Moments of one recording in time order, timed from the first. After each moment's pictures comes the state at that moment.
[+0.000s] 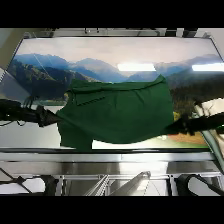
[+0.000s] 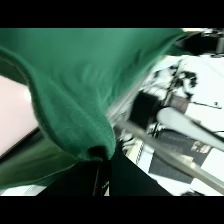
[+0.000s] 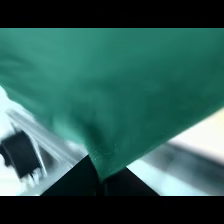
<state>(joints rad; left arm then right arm) 0.47 -1.50 0.92 -2.58 1.74 2.24 -0.48 -1.16 0.69 -0.68 1.49 1.04</state>
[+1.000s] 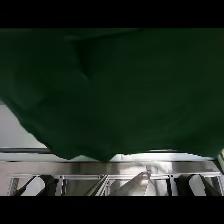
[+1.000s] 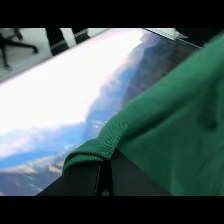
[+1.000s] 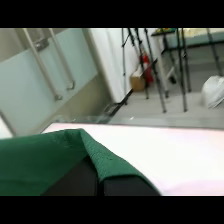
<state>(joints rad) 0.69 -1.07 1.87 -2.93 1.79 2.25 -0.85 -0.81 1.41 -0.07 1.40 0.93</state>
